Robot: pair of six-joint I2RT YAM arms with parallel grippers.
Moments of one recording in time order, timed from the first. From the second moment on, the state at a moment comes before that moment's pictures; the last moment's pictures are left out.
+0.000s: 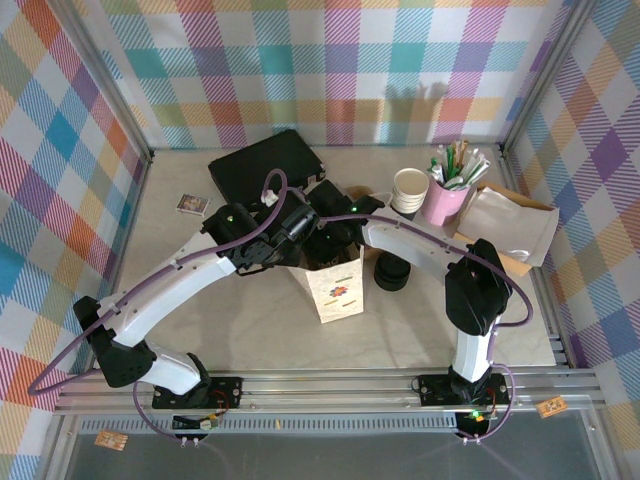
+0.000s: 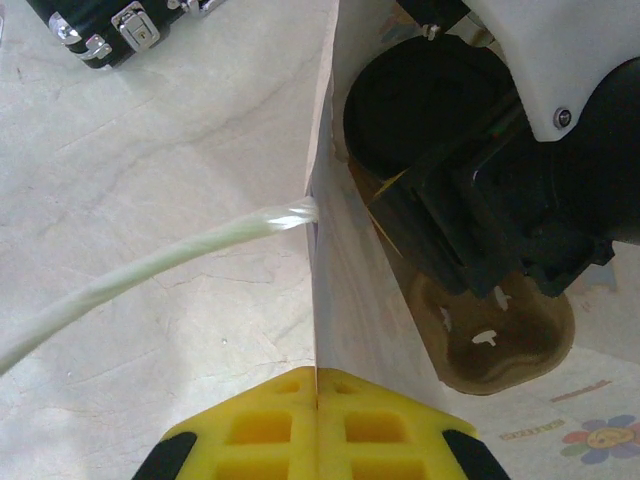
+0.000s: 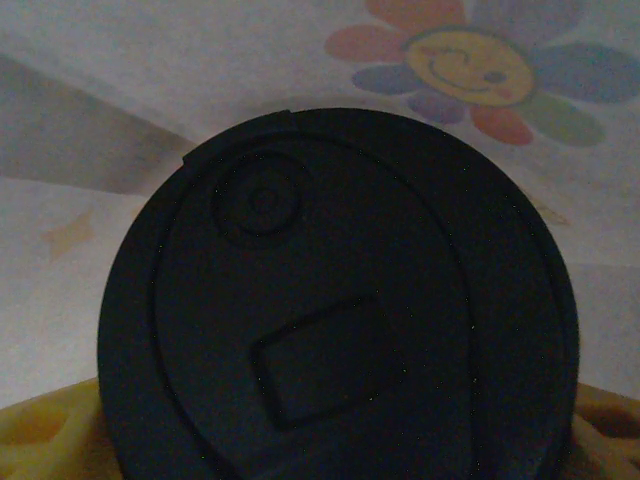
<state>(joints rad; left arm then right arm) -0.90 1.44 1.61 -1.31 -0.39 -0.67 0.80 1.84 1.56 -0.81 0.05 0.20</state>
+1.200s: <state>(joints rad) -0.90 1.45 1.64 -1.31 -0.43 -0.65 0.80 1.90 1.76 -1.01 0.10 0.33</state>
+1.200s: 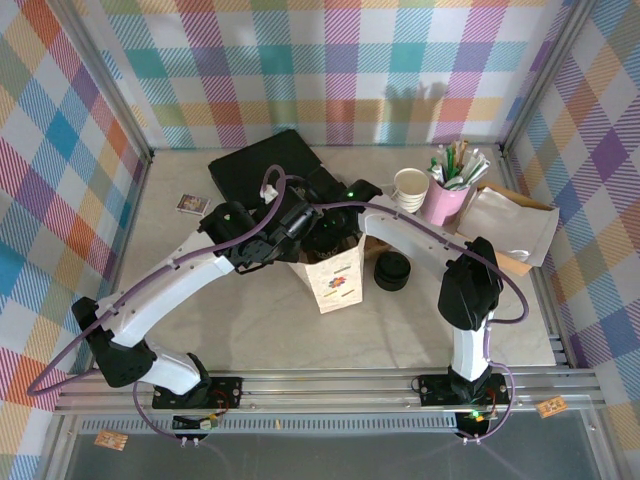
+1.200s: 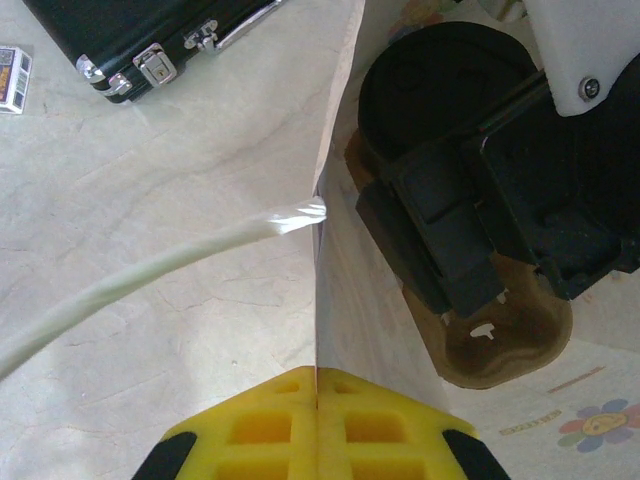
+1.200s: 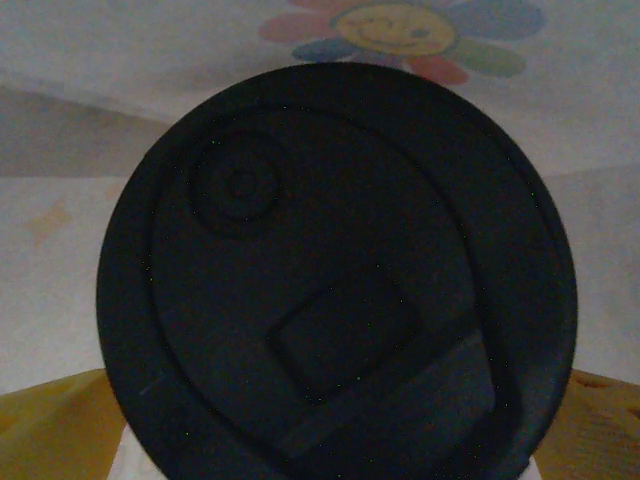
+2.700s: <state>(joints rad) -0.90 1.45 1.64 -1.27 -0.43 -0.65 0.73 2.01 2.04 -1.23 0.02 0.52</state>
